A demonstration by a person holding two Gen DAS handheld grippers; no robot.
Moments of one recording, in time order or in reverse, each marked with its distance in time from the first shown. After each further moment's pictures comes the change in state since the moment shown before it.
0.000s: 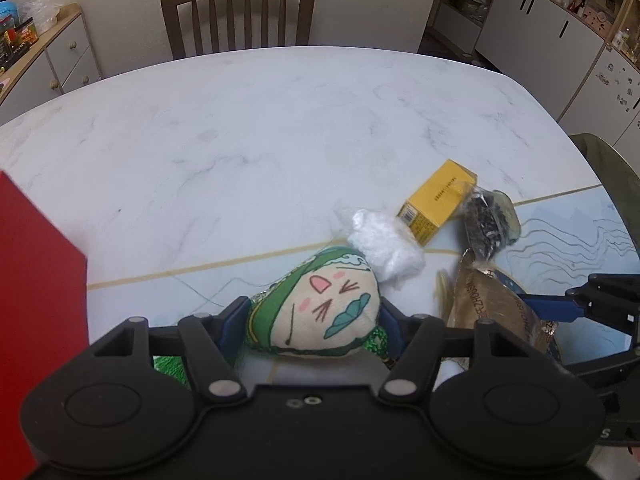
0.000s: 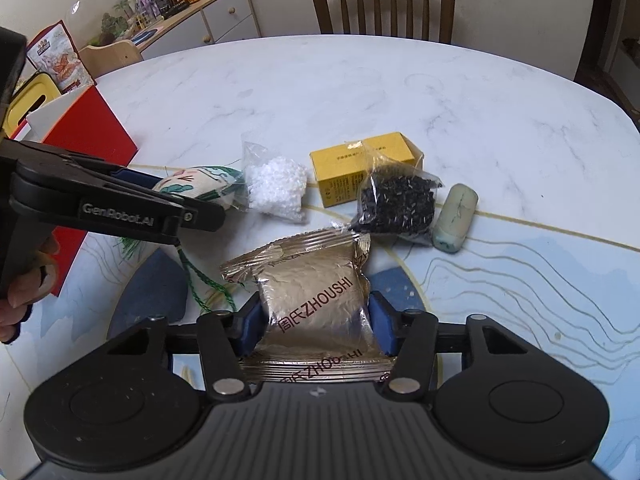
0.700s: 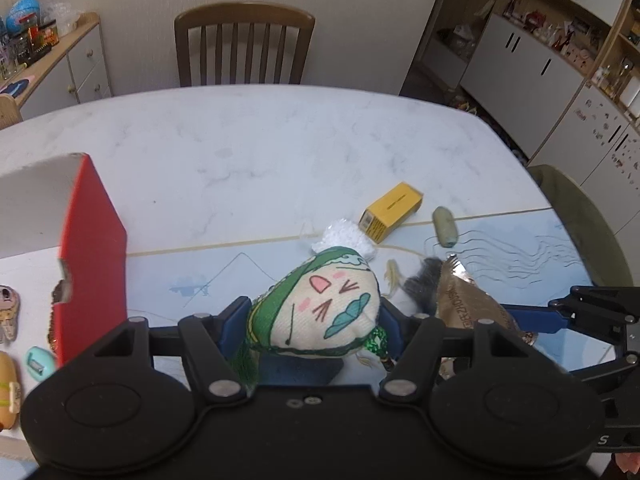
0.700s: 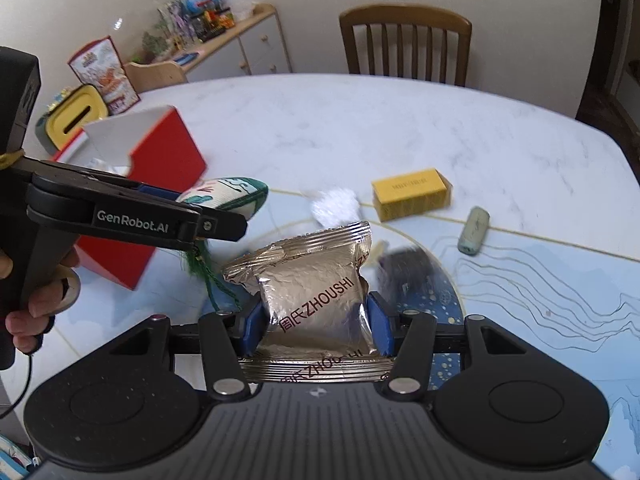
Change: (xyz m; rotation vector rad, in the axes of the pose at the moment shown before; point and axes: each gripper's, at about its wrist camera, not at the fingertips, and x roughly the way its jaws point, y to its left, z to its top) left arm -0.087 0.008 -0.027 -0.056 -0.095 -0.070; right arm -0.084 0.058 -0.010 -0.047 -0.089 0.034
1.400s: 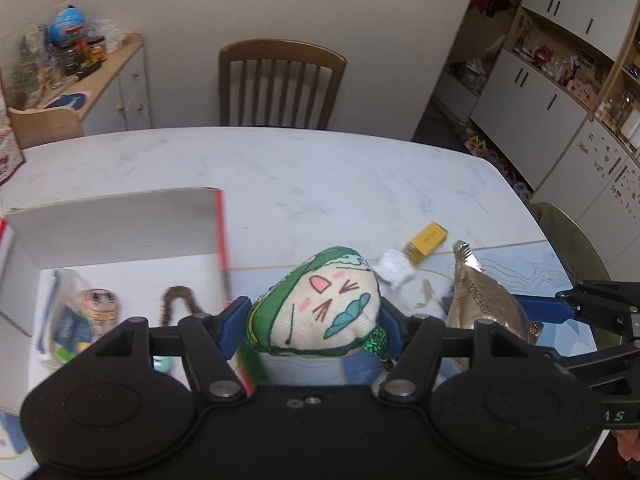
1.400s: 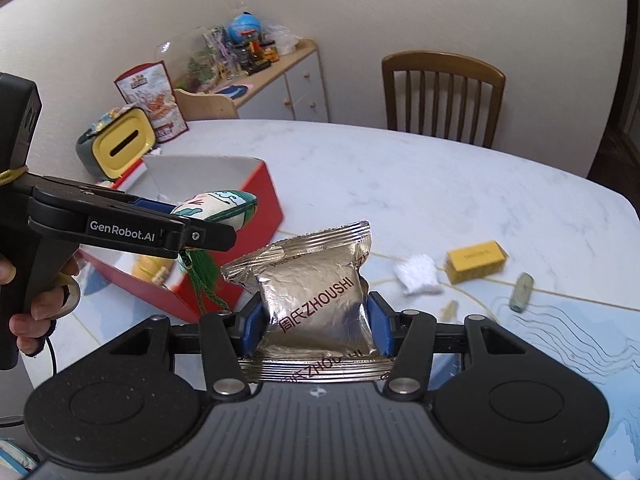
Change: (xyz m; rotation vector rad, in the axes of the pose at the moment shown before) left arm -0.098 0.077 -0.002 -0.047 -0.081 0.023; right arm -0.035 0.096 0.040 -0.052 -0.082 0.027
